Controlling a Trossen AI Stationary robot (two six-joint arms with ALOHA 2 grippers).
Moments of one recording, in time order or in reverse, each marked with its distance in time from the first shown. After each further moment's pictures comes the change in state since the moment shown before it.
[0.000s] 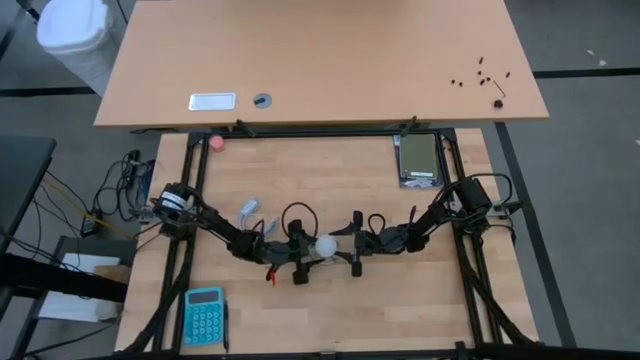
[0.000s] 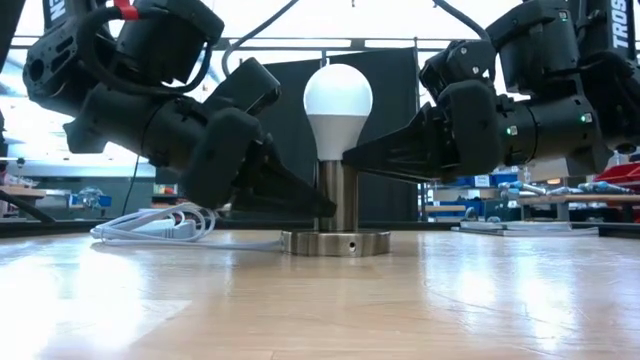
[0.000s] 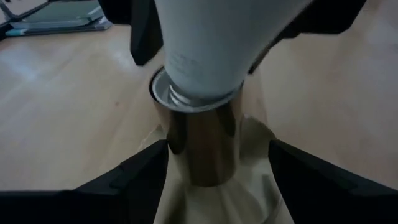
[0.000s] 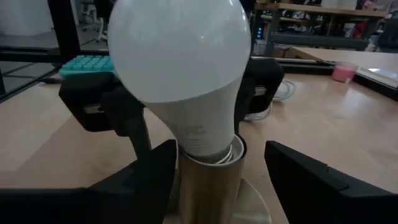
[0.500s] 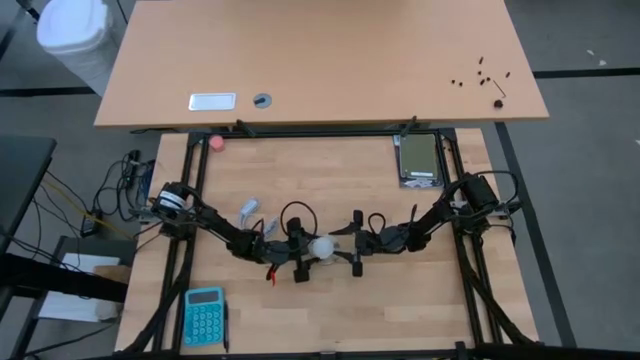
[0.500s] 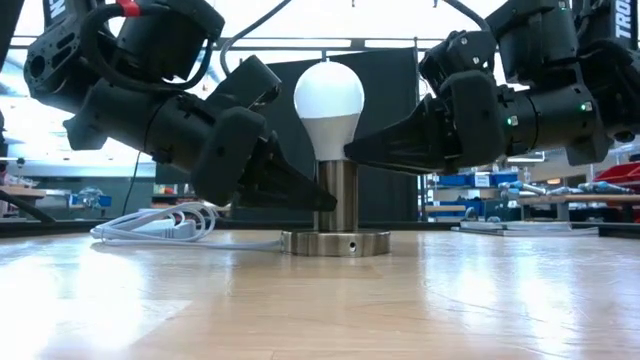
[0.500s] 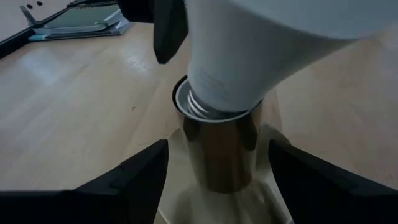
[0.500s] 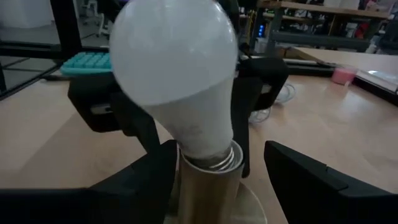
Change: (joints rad) left arm 0.001 -0.013 0.001 -0.011 -0.047 0.006; right arm -0.001 -0.055 0.000 -0.072 0.001 -0.014
